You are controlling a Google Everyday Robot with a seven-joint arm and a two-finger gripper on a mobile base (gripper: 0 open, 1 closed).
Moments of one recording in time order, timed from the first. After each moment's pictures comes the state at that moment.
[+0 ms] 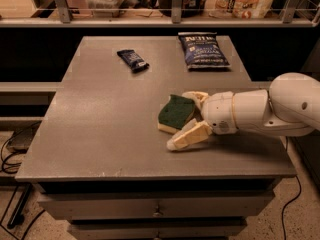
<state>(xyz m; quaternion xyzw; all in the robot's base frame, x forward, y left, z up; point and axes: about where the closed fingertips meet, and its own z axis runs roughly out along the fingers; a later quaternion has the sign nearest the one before) 0.520 -0.041 0.825 -0.52 0.67 0.30 0.44</state>
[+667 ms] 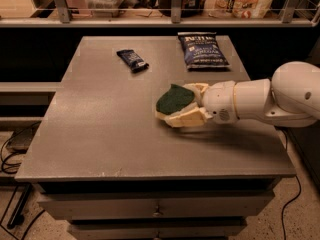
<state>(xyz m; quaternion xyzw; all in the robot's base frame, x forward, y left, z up) 0.536 -0.040 0.848 -0.50 0.68 0.29 0.45</state>
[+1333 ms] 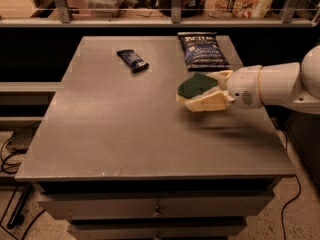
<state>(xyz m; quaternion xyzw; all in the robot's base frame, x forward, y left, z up) 0.562 -0.097 0.877 -0.44 0.73 0.25 0.46</state>
